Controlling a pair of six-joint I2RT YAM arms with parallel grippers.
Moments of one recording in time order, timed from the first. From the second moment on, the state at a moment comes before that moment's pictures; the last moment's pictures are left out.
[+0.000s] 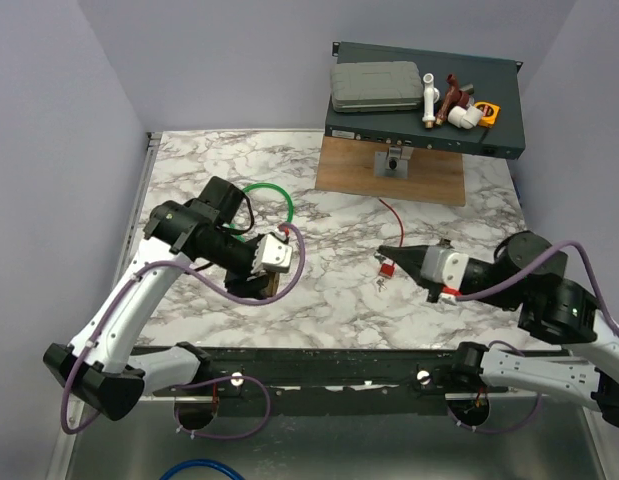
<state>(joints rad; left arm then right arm) -0.50 1.20 1.34 -1.37 0.73 1.04 1.09 0.69 1.14 -0.46 -0.08 -0.63</state>
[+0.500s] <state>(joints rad) -0.50 1.03 1.26 -1.56 0.92 1.27 1.12 1.02 1.25 -0.64 -0.40 -0.83</state>
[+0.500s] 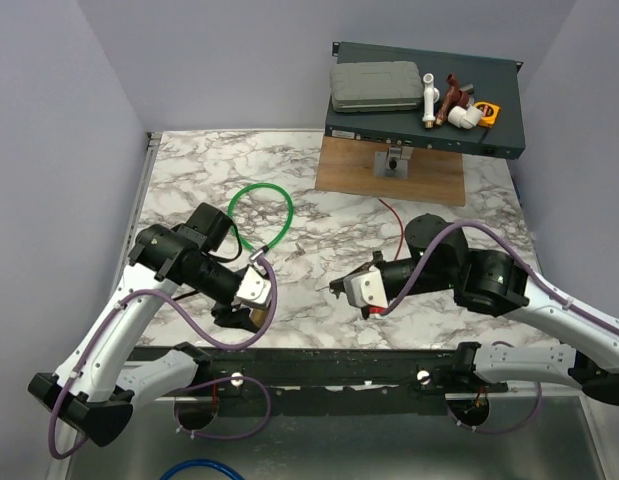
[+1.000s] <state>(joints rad) -0.54 1.08 1.20 -1.57 1.15 1.28 1.25 1.10 1.25 -0.62 -0.47 -0.95</state>
